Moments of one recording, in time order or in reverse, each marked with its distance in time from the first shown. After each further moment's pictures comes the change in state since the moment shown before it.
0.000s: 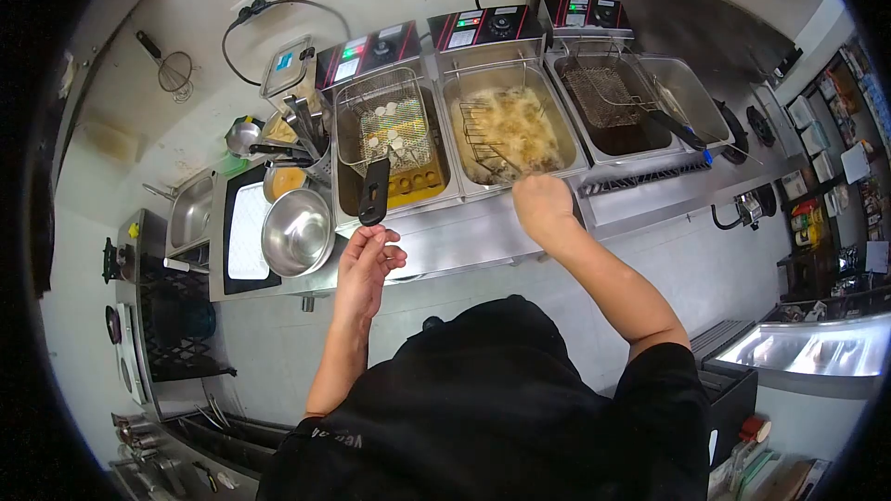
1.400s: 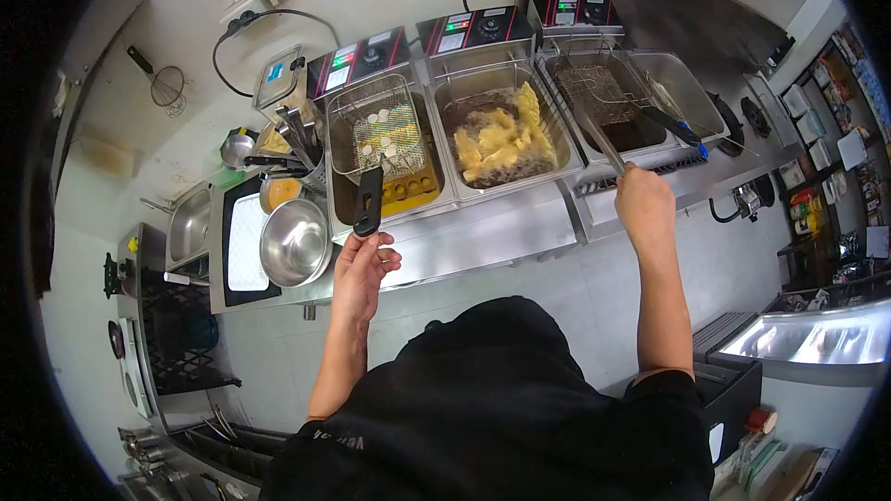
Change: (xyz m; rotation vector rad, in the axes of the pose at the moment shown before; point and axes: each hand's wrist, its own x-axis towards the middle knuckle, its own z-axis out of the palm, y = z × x) left_hand 0.008 0.004 0.003 0.012 0.016 -0.011; right_hand -0.067 0.106 -0.038 0.173 0.146 0.500
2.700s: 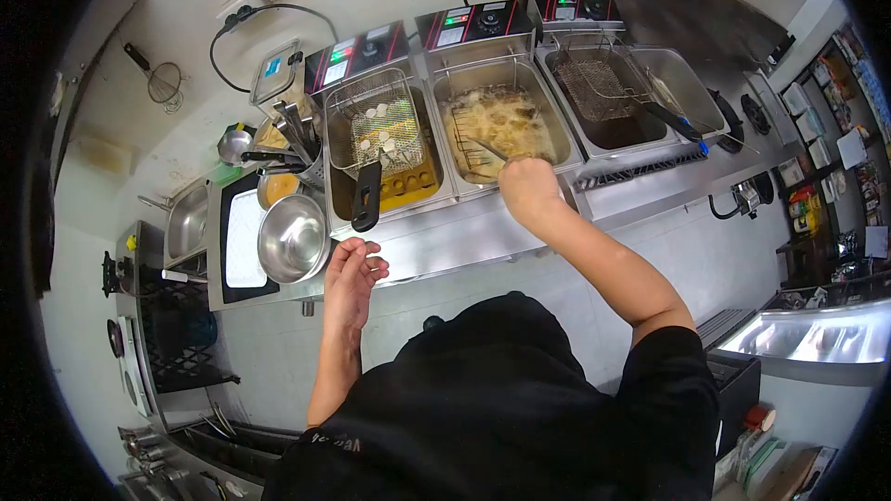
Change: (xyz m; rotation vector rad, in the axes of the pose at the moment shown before) left_hand -0.015 -0.002 -0.018 0.002 0.068 0.000; right_hand 0.017 -0.121 0.062 -0.289 -0.027 -0.618
